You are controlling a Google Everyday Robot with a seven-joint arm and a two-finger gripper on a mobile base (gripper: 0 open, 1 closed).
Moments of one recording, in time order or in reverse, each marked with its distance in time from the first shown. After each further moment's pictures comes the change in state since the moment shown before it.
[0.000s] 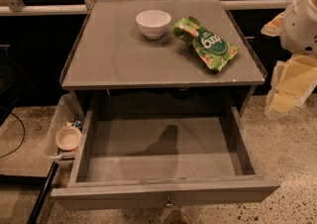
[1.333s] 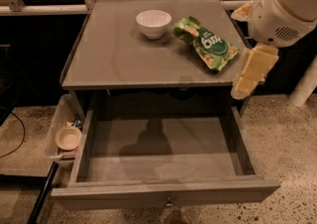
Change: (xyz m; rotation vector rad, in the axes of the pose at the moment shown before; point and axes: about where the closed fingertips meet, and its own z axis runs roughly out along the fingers) arm -0.051 -0.041 0.023 0.087 -0.150 -0.094
